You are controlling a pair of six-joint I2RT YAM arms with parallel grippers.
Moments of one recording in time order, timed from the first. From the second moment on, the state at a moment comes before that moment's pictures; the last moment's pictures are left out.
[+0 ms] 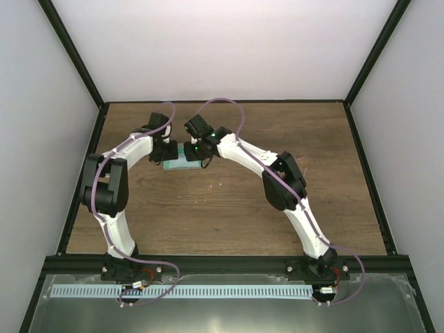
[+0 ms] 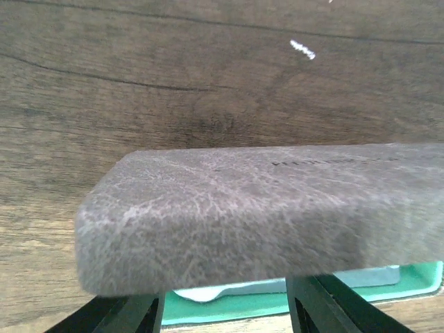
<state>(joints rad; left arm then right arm) -0.20 1.89 1.33 -0.62 0.06 -0.29 0.79 2.30 2.03 -0.67 -0.08 0.51</state>
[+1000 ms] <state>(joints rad) -0.20 1.98 1.33 -0.56 0.22 -0.33 0.76 2.42 2.00 -0.60 -0.07 0.54</state>
